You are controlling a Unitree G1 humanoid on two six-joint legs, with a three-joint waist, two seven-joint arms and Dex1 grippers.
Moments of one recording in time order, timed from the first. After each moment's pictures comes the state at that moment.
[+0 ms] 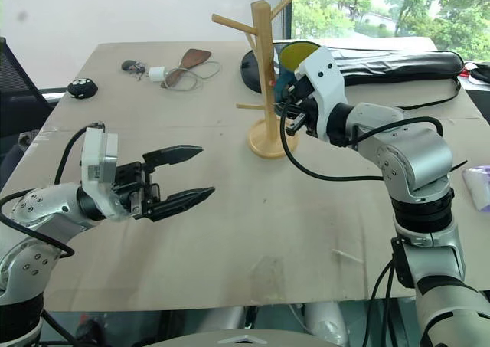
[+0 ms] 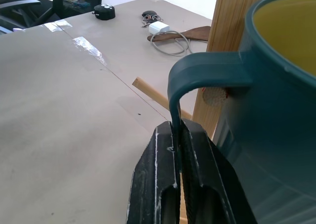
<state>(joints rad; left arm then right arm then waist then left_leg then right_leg) -0.06 0.78 0.31 -0.60 -0.90 0.58 -0.90 -0.81 -0.46 0.06 -0.37 0.50 1.08 0.50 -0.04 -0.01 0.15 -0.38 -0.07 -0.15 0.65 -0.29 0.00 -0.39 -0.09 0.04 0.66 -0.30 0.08</state>
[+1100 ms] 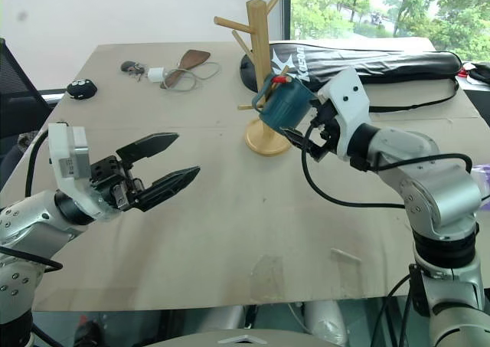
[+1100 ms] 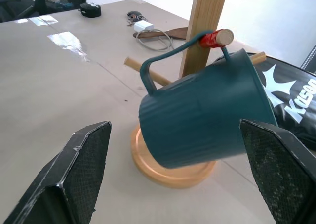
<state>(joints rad) 0.04 0.75 0.46 -0.68 -1.01 0.59 -0.69 -0.52 -0.52 -0.09 -0.63 0.55 0.96 0.51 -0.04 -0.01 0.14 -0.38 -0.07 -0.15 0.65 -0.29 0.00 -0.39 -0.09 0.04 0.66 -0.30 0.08</state>
